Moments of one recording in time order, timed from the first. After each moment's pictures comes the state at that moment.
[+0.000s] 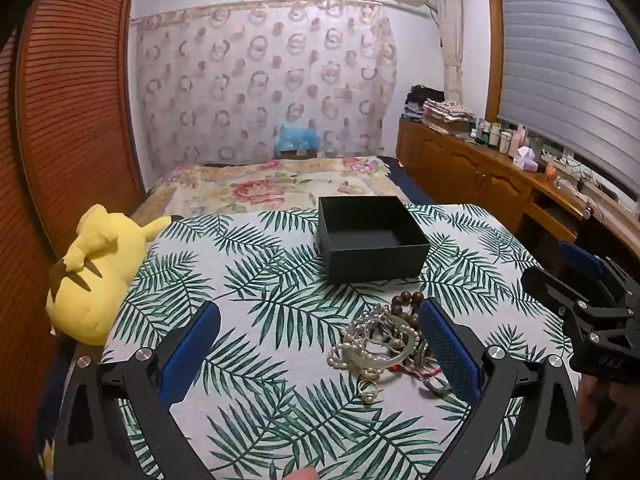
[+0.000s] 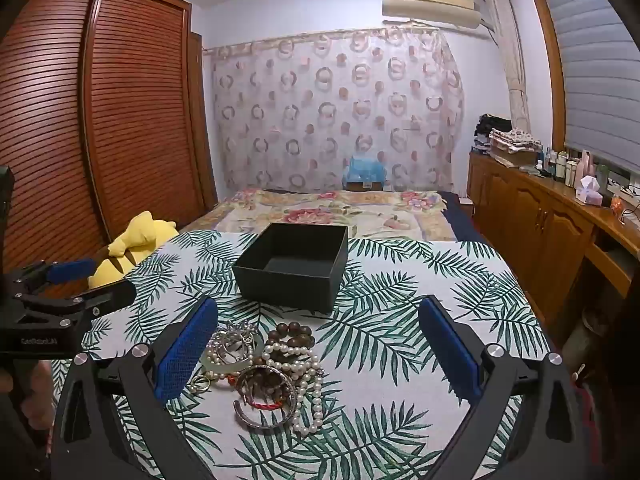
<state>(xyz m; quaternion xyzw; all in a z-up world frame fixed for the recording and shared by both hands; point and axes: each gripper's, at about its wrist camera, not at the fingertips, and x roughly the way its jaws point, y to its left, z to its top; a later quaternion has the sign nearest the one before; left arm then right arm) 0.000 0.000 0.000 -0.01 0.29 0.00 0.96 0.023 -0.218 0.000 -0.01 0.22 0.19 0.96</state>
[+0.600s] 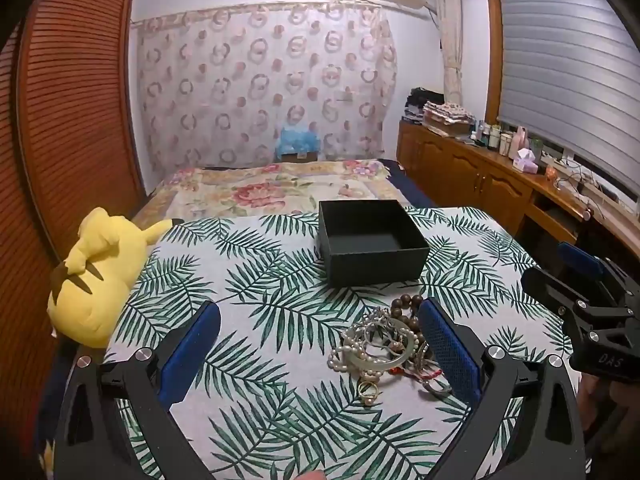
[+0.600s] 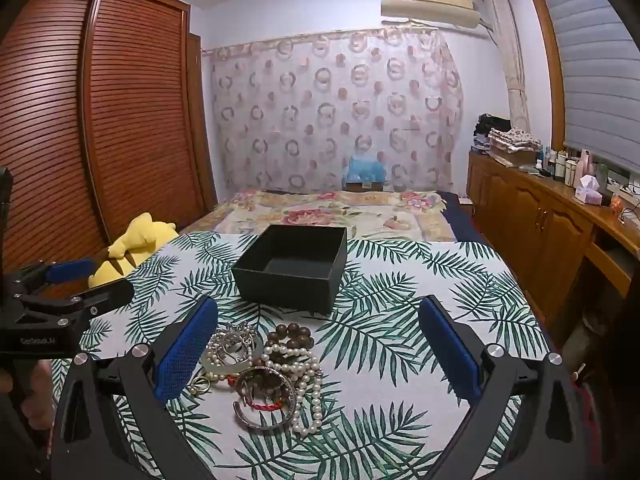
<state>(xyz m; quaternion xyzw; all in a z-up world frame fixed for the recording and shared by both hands) 0.002 0.001 0.003 -0.01 0.29 0.00 0.96 0.023 -0.218 0.000 0.00 0.22 0.19 0.96</state>
